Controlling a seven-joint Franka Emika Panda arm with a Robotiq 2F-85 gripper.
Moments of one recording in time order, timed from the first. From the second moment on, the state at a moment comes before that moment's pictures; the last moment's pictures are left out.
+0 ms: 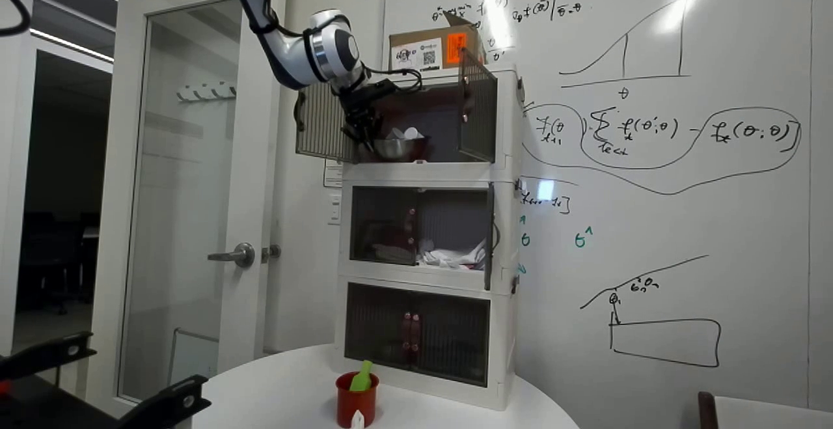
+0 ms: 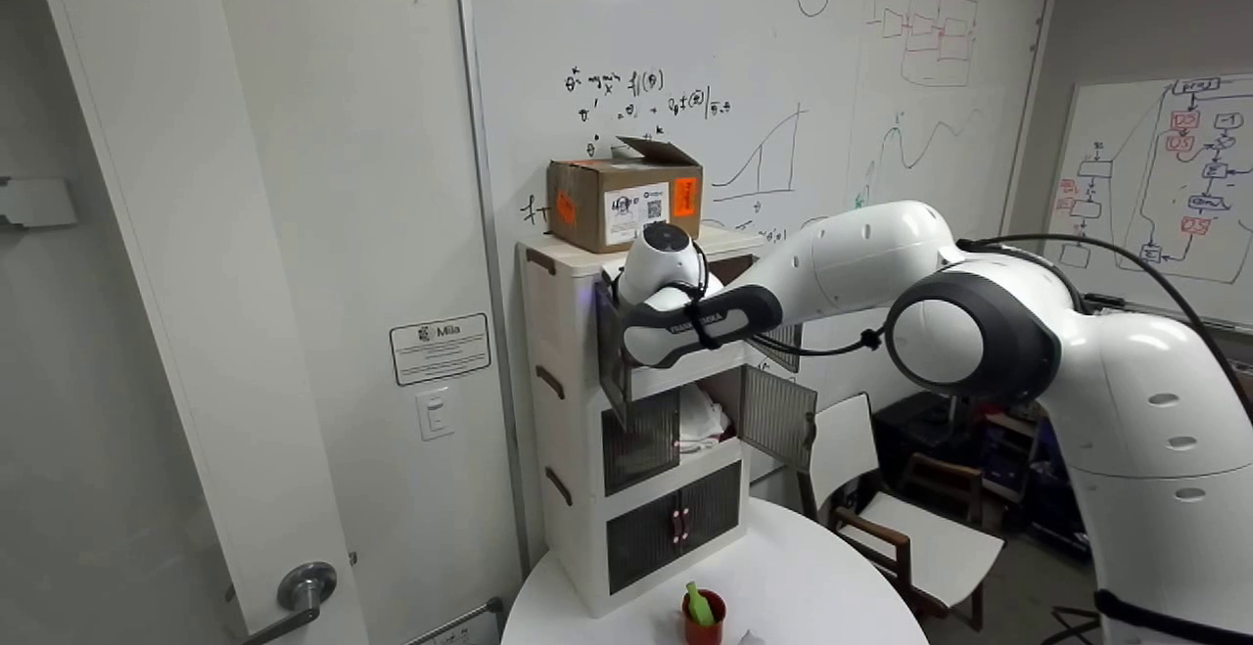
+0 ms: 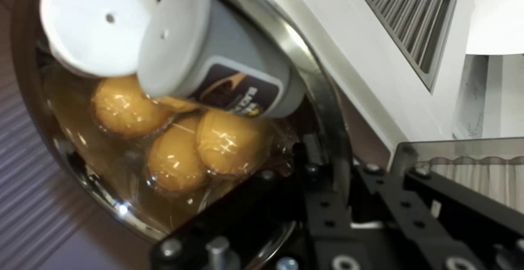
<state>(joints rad) 0.05 0.46 0.12 -1.52 -0.36 2.64 -0.53</state>
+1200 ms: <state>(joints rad) 0.05 0.51 0.13 -1.37 -0.29 2.49 -0.59</state>
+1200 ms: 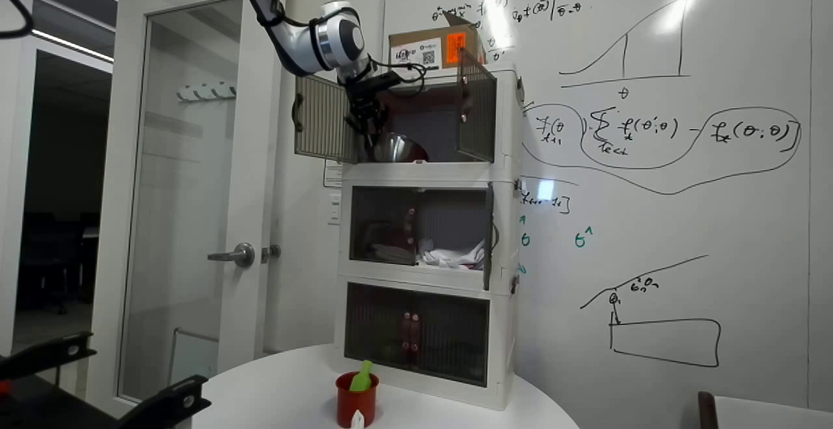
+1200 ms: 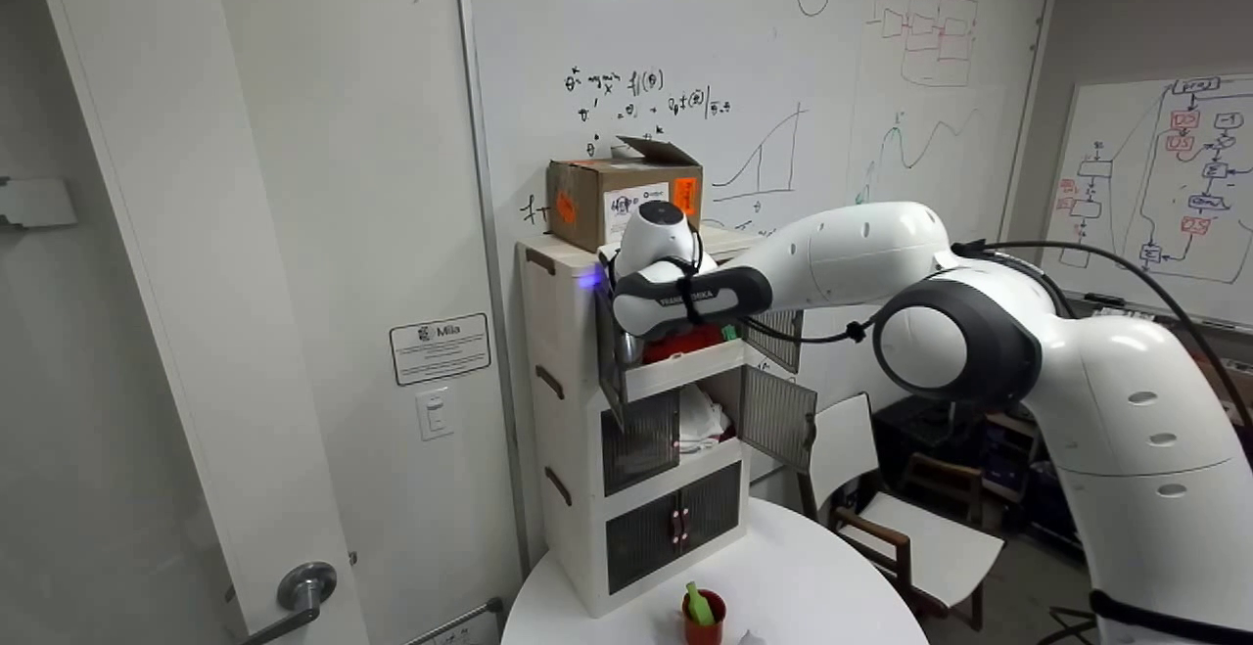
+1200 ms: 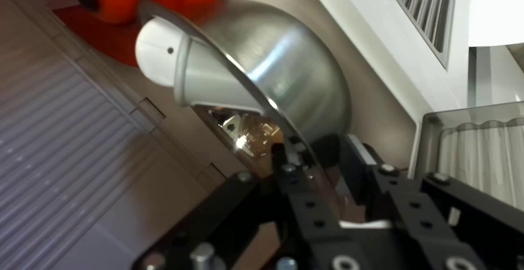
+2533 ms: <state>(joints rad) 0.07 0.54 0.10 -1.31 -0.28 2.49 -0.51</state>
